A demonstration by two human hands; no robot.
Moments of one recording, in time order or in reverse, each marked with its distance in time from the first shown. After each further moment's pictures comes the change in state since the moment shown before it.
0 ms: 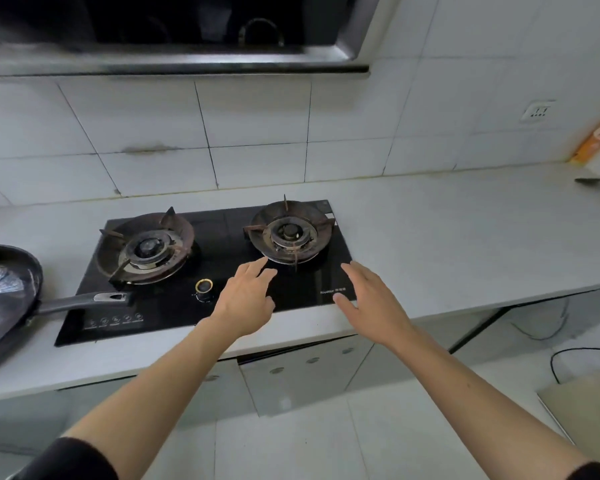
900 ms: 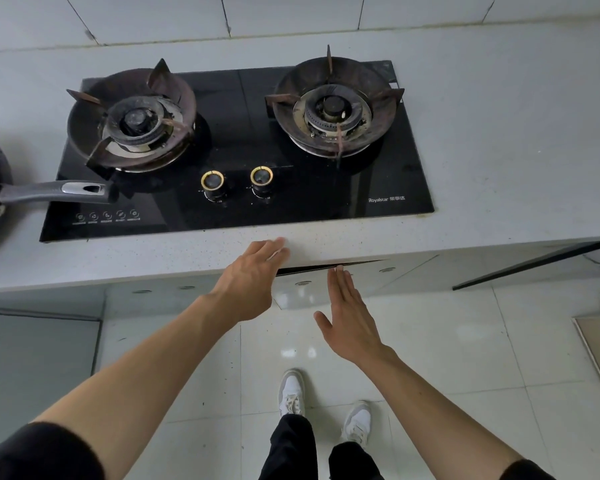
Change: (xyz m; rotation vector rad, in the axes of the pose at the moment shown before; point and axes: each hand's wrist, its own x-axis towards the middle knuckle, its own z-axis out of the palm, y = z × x) left_hand -0.034 -0.072 0.132 0.045 -0.284 0.009; right_hand -0.043 0.035 0.243 0.010 -0.384 0.079
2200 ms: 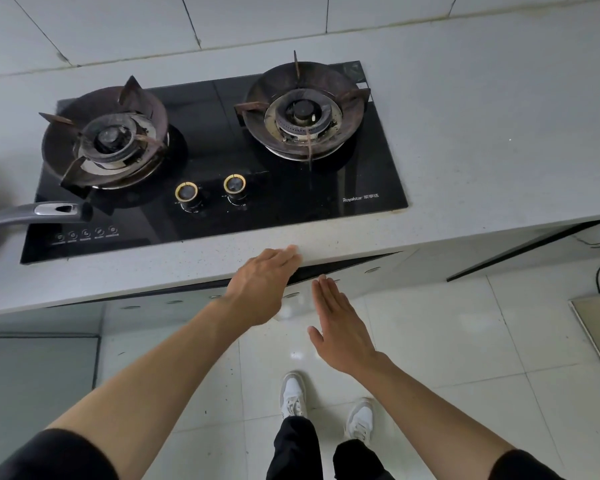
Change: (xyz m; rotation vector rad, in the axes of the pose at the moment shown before) left_hand 0.018 0.053 -0.005 0.110 -0.036 0.111; right_hand -0.017 0.023 0.004 -0.078 0.015 -0.143
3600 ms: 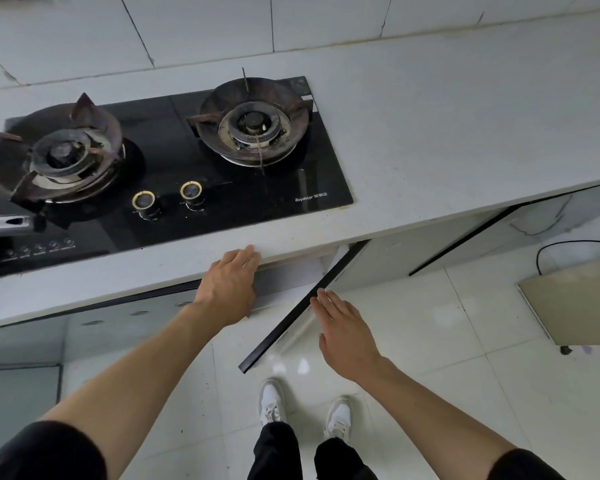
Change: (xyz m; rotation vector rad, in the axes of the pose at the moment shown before) left_hand 0.000 0.024 0.010 0.082 -0.028 -0.138; right_hand -0.070 0.042 -0.023 -0.202 0.068 0.060
